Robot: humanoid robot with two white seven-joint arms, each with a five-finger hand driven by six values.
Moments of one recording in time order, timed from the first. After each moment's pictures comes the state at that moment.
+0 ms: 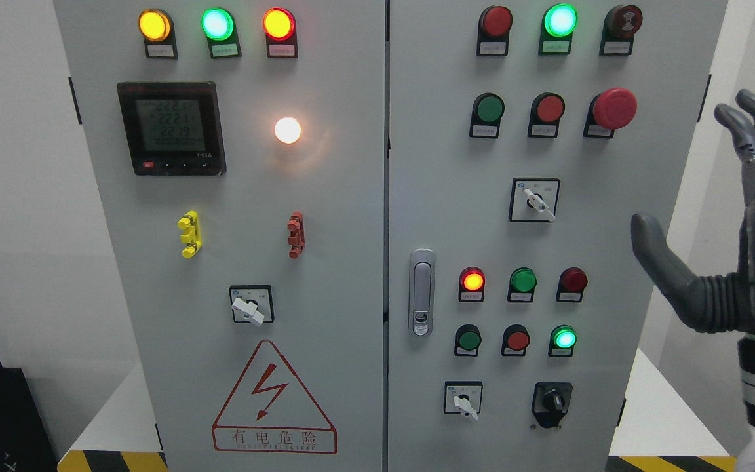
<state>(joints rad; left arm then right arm) 0.00 -0.09 0.00 0.00 0.00 -0.07 0.07 -0.54 -0.30 -0.05 -2.02 0.81 0.01 -0.16</state>
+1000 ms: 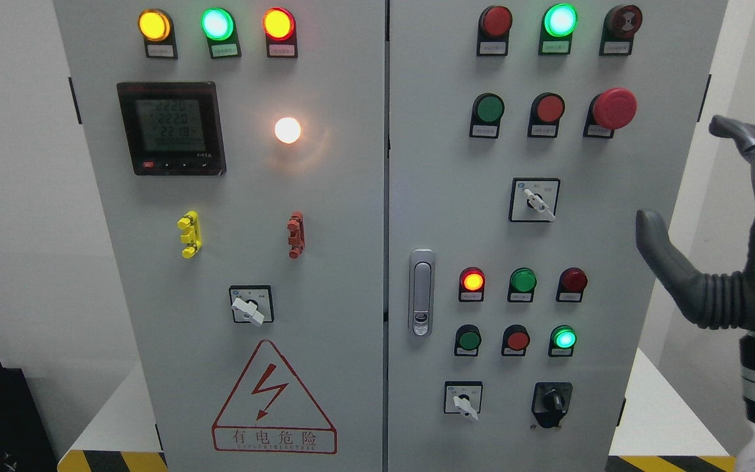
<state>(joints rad) 0.00 -0.09 0.00 0.00 0.00 -0.07 0.07 -0.54 -0.27 -0.06 -1.99 0.72 0.02 -0.17</state>
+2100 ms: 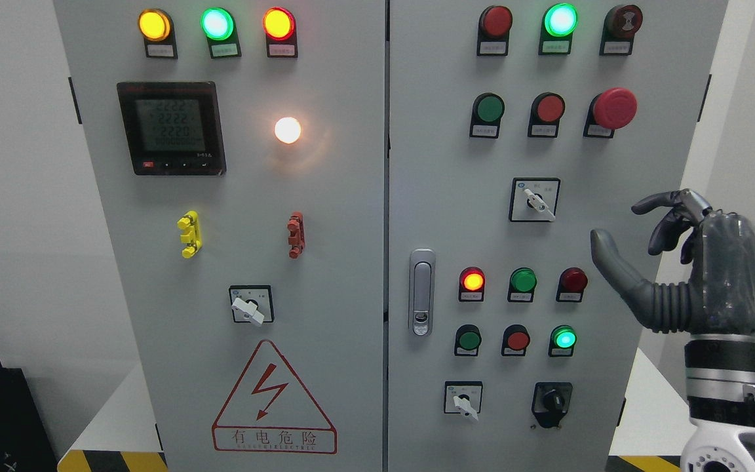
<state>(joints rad) 0.00 -0.09 0.00 0.00 0.00 -0.07 0.07 -0.54 -0.14 -0.02 -1.95 0.70 0.20 -0.11</state>
